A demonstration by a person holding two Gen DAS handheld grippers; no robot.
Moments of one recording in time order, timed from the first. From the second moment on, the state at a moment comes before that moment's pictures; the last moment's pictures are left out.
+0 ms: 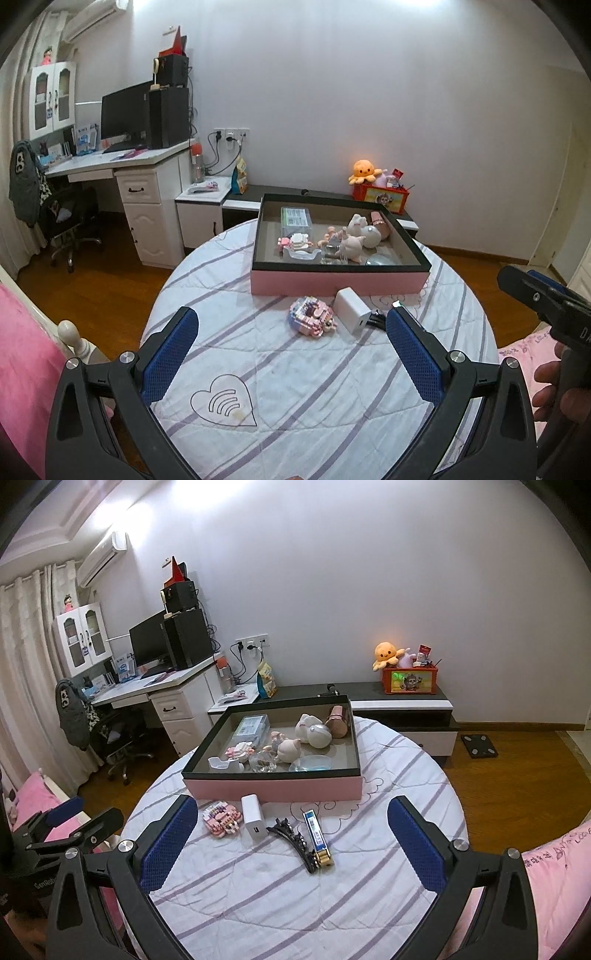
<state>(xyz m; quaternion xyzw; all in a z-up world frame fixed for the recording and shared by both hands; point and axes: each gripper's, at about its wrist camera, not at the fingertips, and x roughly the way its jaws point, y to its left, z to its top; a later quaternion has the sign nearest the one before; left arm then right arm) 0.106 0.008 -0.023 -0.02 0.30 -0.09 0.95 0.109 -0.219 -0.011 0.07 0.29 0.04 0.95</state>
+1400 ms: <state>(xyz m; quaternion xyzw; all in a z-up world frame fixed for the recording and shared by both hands) 0.209 -0.019 -0.122 0.00 0.41 -0.09 0.91 0.192 -0.240 -0.112 0.07 0.43 0.03 0.90</state>
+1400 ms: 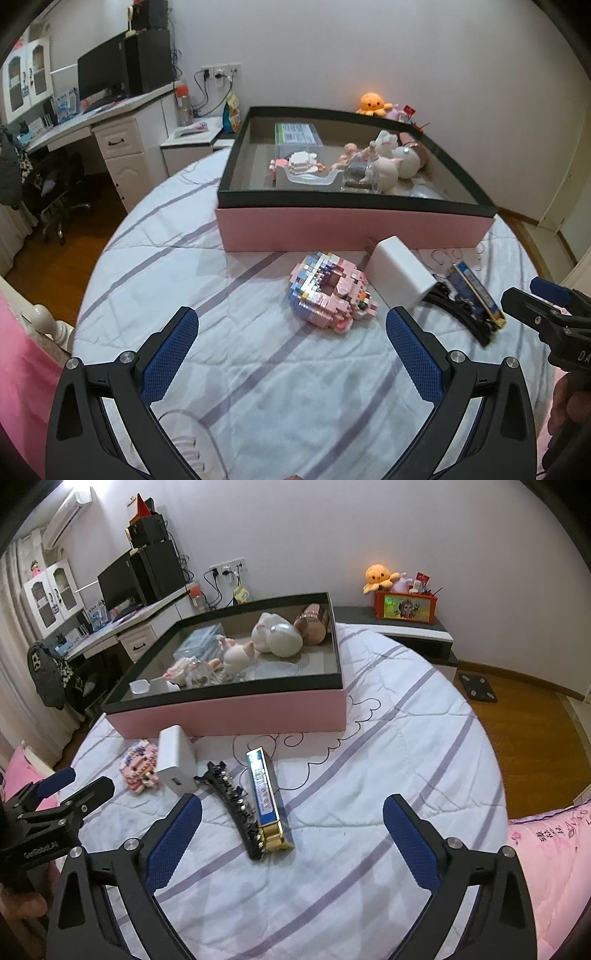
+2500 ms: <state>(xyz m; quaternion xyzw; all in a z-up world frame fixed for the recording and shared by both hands) 0.232 -0.042 -0.146 0.03 0.43 -0.14 0.89 0.211 -0.222 -0.140 0.03 0.45 0.09 0.89</state>
